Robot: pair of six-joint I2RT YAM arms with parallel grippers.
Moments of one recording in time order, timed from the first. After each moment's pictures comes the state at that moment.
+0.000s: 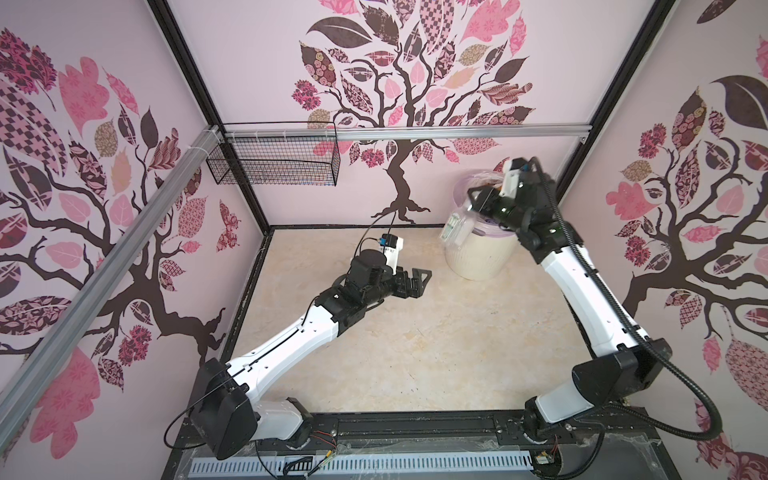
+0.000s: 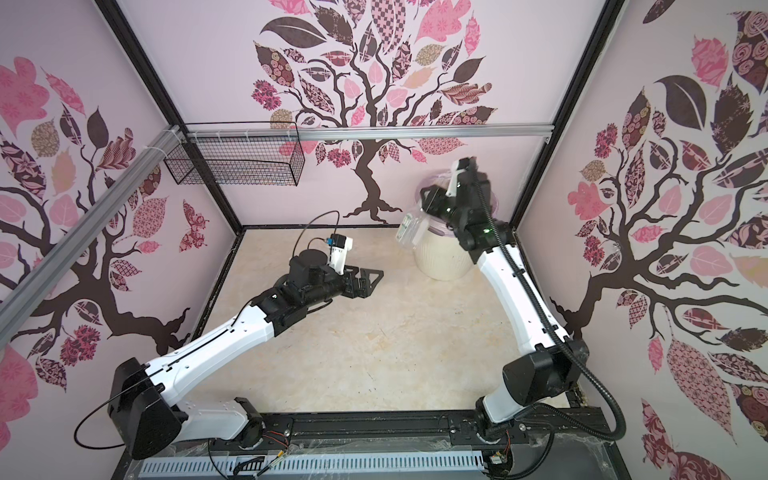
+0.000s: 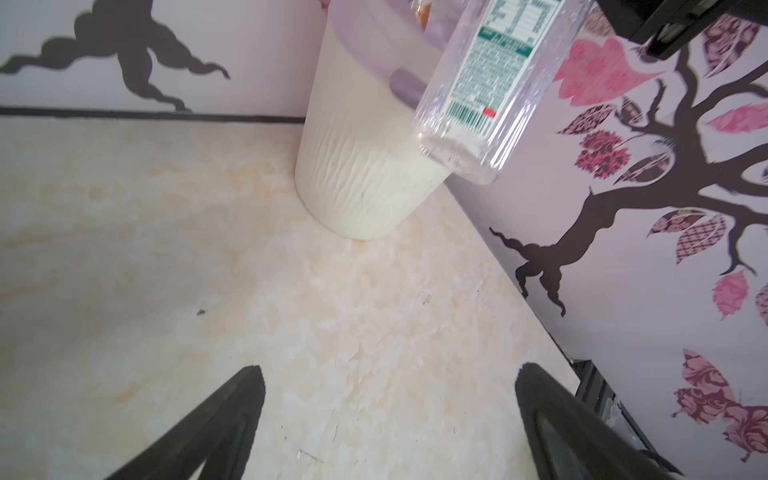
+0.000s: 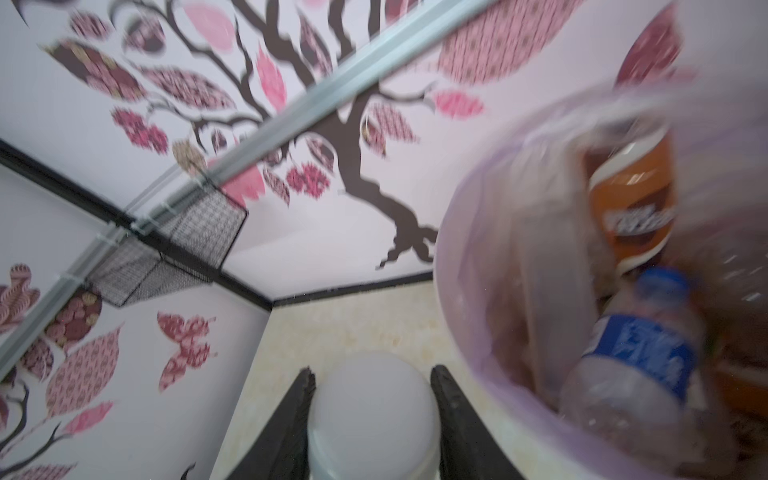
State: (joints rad) left arm -0.70 1.34 1.19 -0.15 0.13 -0.46; right arm 0.21 1.55 1.87 -0.46 -0.07 0.53
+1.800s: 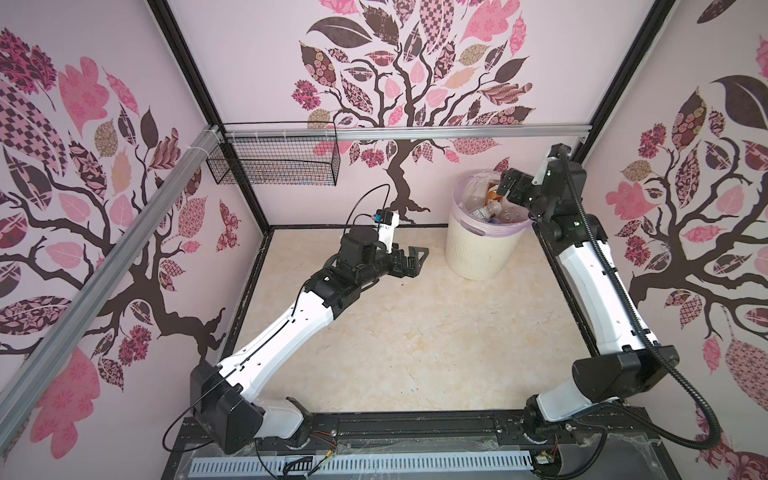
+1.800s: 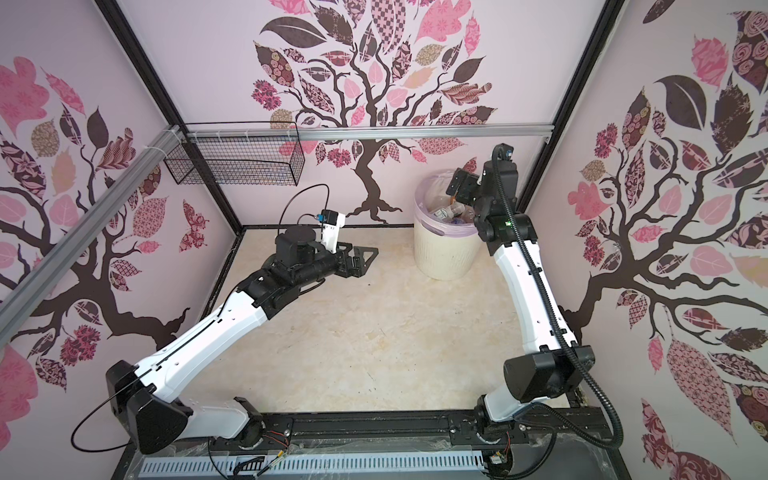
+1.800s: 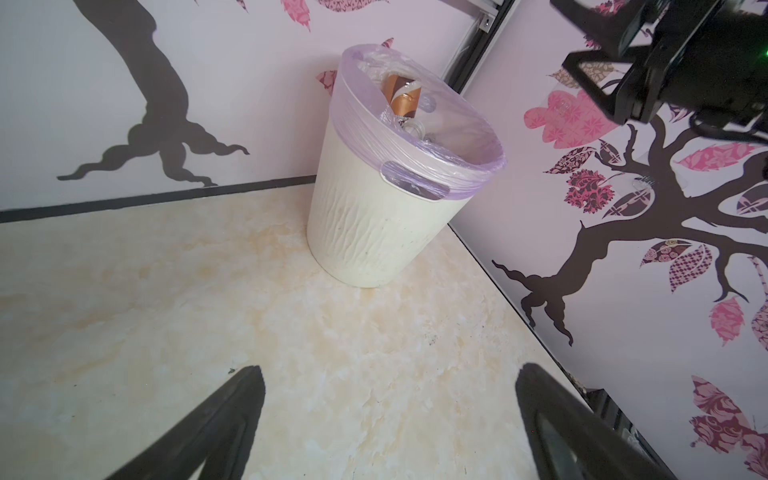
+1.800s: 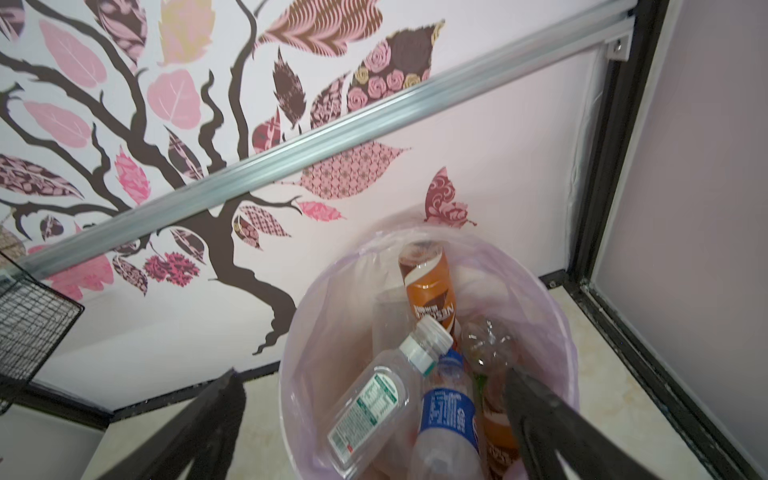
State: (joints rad) left arm -0.64 1.35 1.33 -0.27 0.11 -0.37; right arm 0.12 1.52 1.76 -0.46 0.13 0.37
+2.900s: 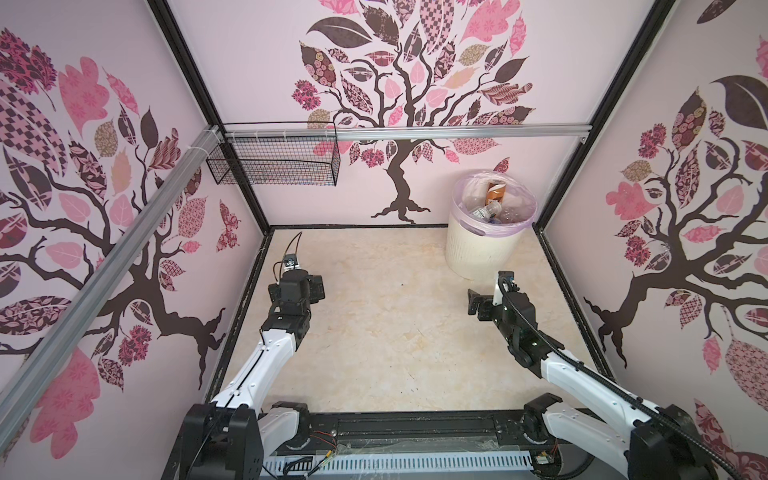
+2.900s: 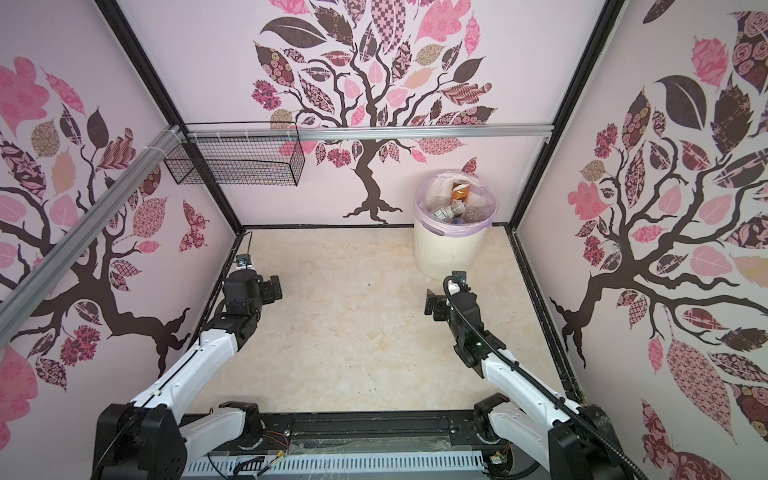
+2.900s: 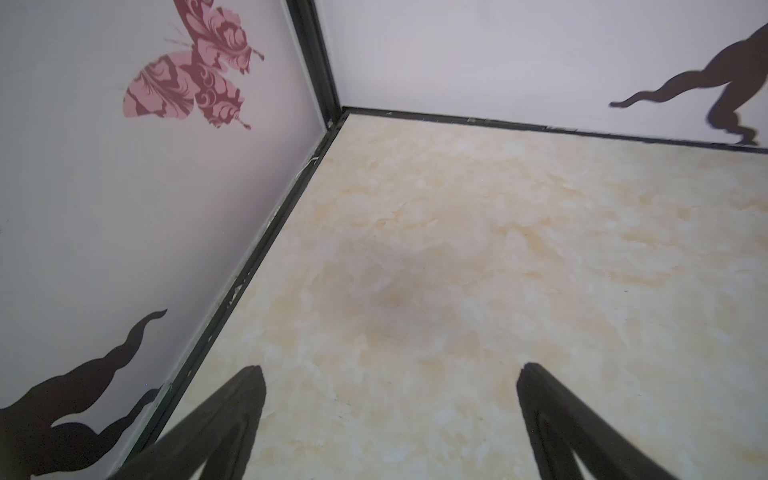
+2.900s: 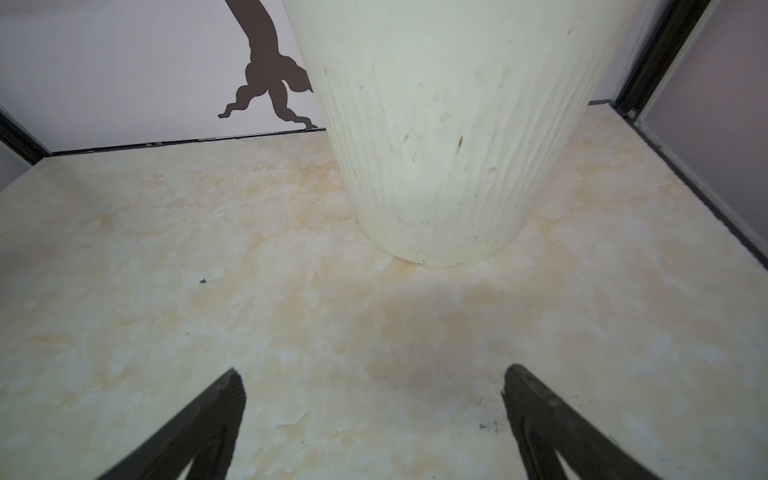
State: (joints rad) left arm -0.07 1.18 0.68 -0.02 -0.40 -0.10; right arm 0.39 0.97 0.39 0.22 0.28 0.22
